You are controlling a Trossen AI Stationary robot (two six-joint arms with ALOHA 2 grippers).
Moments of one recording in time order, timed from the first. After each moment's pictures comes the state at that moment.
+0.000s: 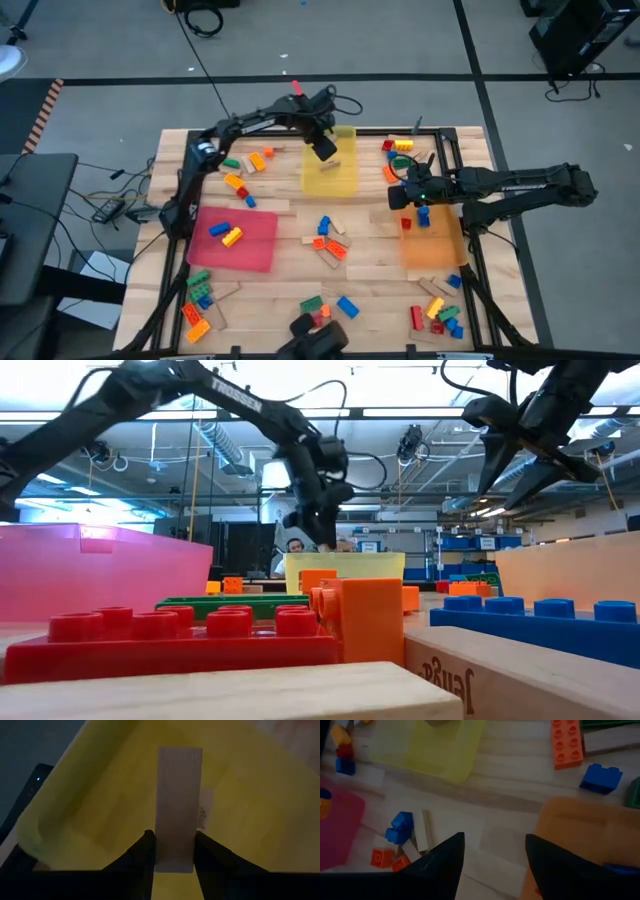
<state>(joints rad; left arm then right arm) 0.57 2.25 2.05 -0.97 0.09 -0.03 -0.05 0.96 0.74 -0.80 0.28 1.27</state>
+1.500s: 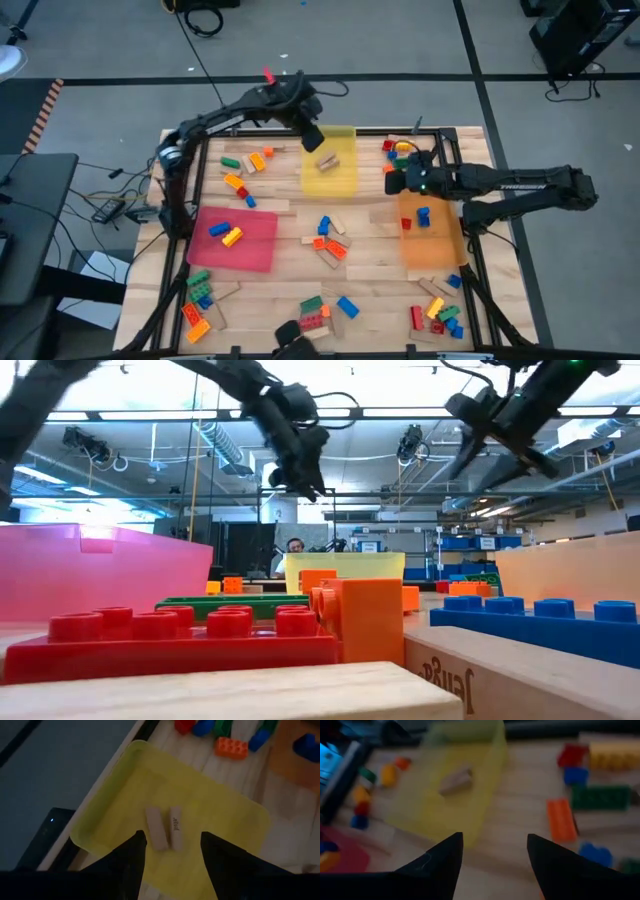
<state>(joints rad) 0.59 1.88 1.77 -0.80 0.16 0.02 -0.15 0.96 0.74 -0.60 0.50 1.07</state>
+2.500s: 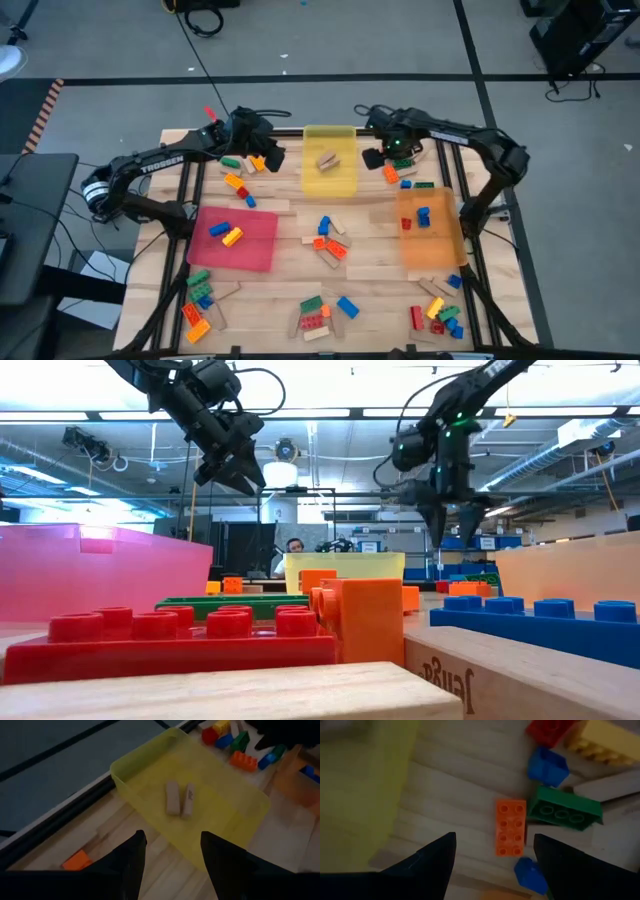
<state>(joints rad) 0.58 1.28 1.00 -0.40 0.02 -0.22 -0.65 1.69 1.26 -1.03 0.04 0.59</state>
